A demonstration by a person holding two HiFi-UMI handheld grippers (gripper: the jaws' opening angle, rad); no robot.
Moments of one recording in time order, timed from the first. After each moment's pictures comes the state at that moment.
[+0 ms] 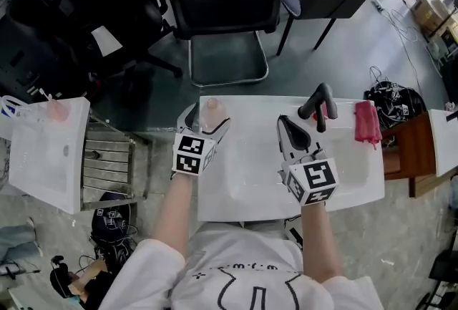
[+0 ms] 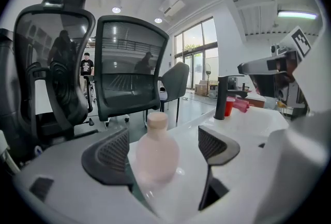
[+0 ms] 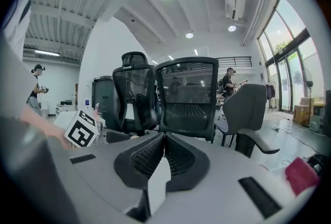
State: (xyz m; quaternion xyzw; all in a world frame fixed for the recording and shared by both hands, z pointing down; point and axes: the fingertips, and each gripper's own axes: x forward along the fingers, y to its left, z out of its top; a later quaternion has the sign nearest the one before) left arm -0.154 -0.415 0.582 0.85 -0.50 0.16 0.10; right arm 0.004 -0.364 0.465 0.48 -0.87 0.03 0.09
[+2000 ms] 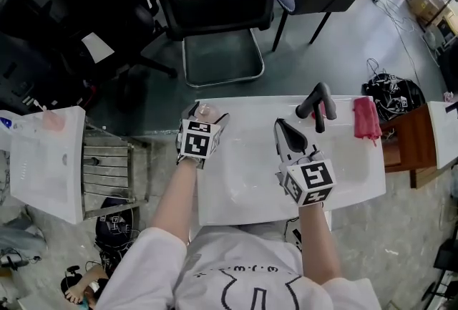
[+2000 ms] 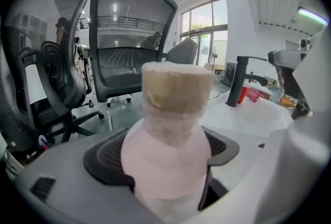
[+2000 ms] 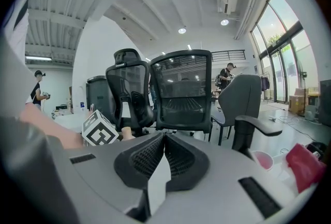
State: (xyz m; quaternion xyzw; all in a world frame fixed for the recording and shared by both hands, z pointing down) left arm -0.147 -0.455 0.636 0.81 -0.50 0.25 0.18; right arm 0.011 -0.374 0.486 0.50 -0.86 0.07 0.09
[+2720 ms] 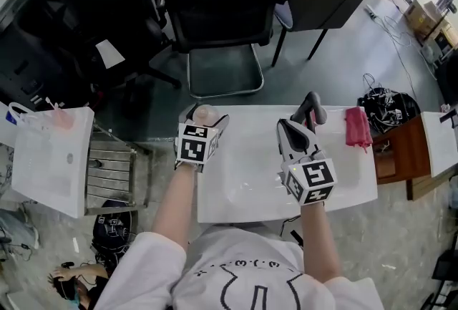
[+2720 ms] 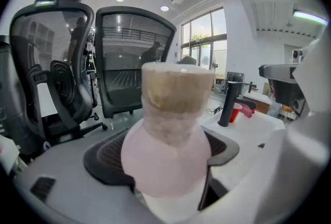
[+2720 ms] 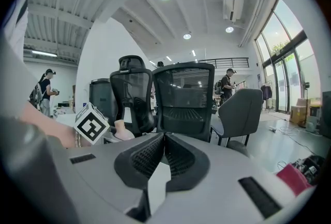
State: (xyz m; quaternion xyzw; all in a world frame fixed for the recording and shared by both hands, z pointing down) left arm -0.150 -0.435 0.552 0.82 -0.52 0.20 0.15; right arm 0.018 -0.361 0.432 0.49 -0.87 0.04 0.09
